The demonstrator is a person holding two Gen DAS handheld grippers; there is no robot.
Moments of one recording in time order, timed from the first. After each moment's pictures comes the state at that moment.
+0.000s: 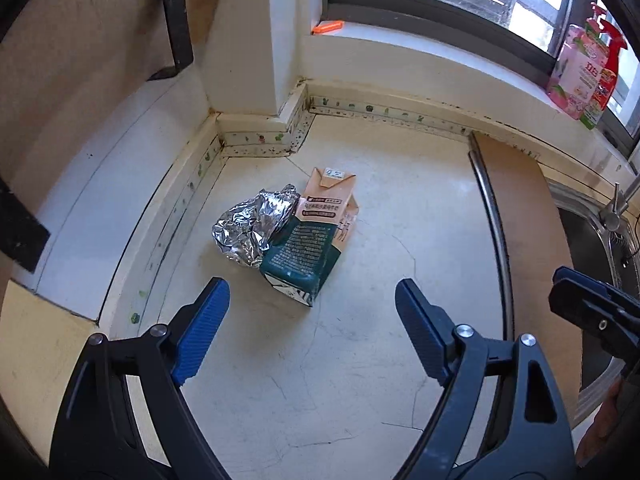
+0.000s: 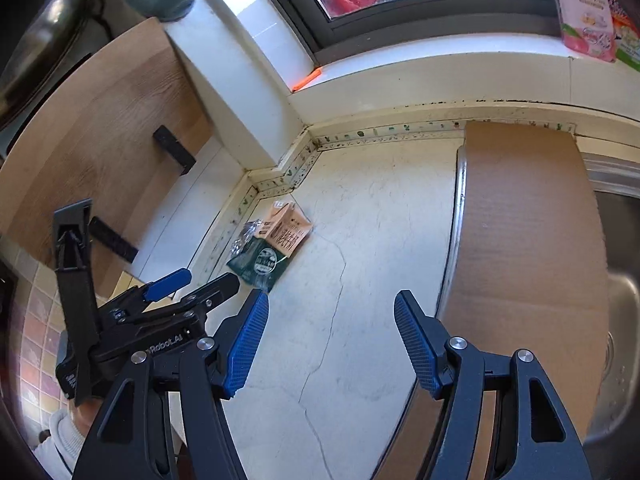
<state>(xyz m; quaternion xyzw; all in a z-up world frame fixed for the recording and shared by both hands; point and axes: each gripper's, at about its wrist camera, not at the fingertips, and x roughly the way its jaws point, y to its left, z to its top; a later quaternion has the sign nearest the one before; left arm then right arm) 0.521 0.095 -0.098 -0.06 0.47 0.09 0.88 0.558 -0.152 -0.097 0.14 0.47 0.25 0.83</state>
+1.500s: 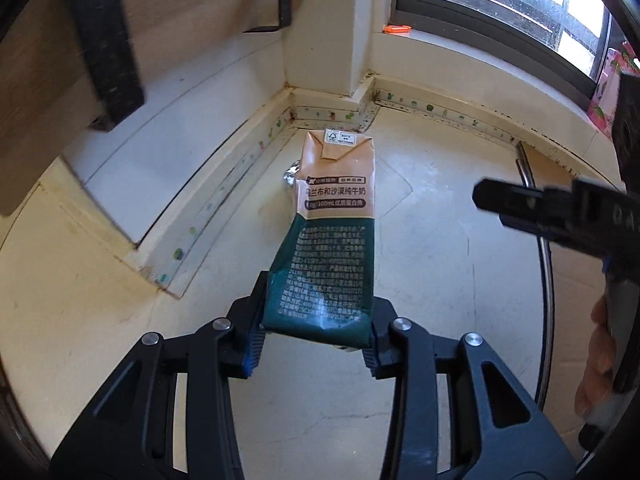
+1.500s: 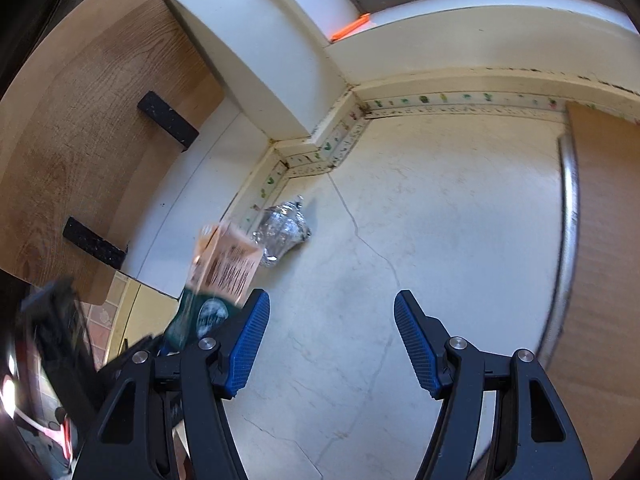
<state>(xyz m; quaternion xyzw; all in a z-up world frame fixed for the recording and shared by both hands) 0.448 0.109 -0.113 -0.07 0.43 0.19 0.88 0.613 -0.069 -0.139 0.13 0.50 0.34 0.79</state>
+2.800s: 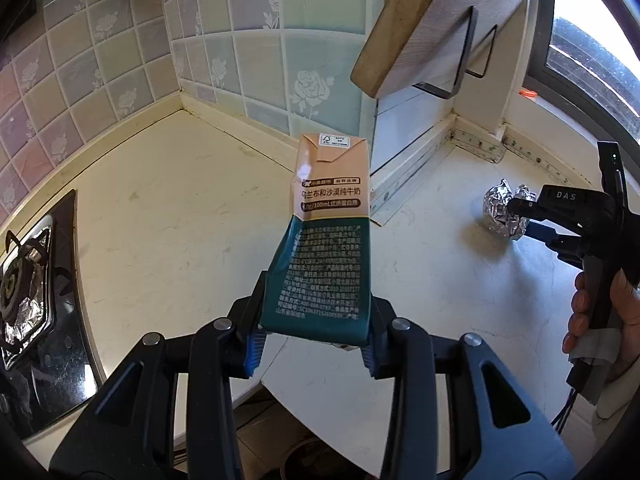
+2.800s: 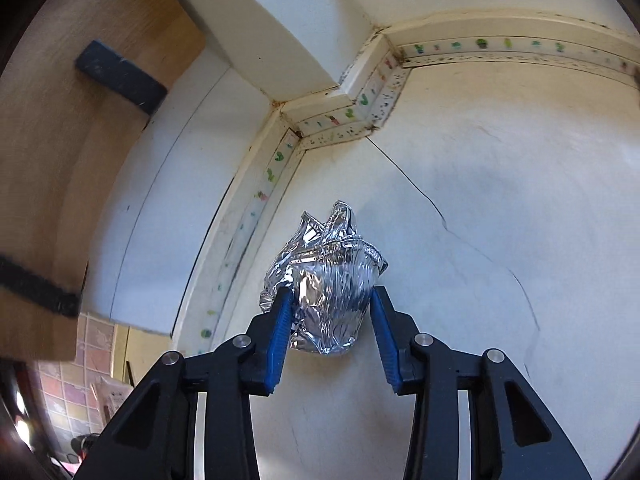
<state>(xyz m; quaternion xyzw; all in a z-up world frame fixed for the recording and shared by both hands) 0.286 0.162 -0.079 -0.15 0.38 0.36 0.84 0.622 0.008 -0.167 0.16 0.55 0.30 0.76</state>
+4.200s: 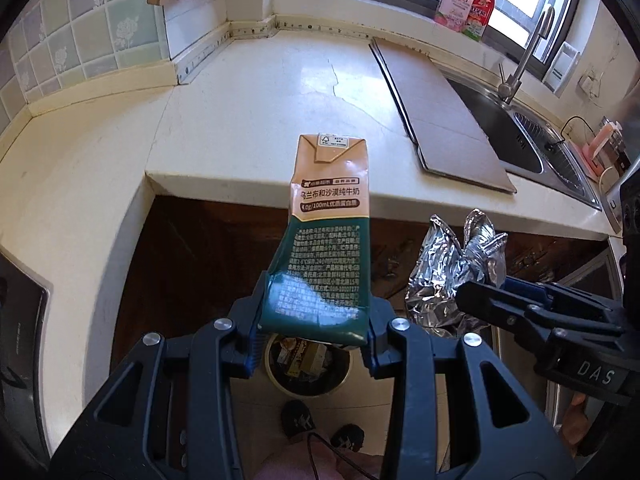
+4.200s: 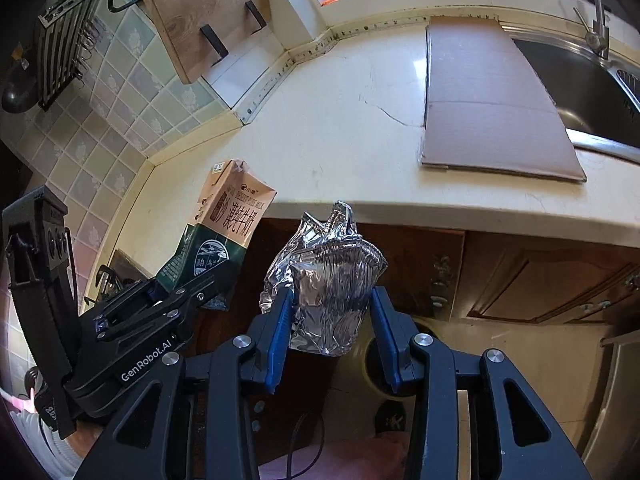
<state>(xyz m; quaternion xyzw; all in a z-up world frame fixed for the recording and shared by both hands) 0.082 0.016 -0.118 -0.06 0.48 0.00 0.88 0.110 -0.165 -0.121 0.12 0.53 0.21 0.81</state>
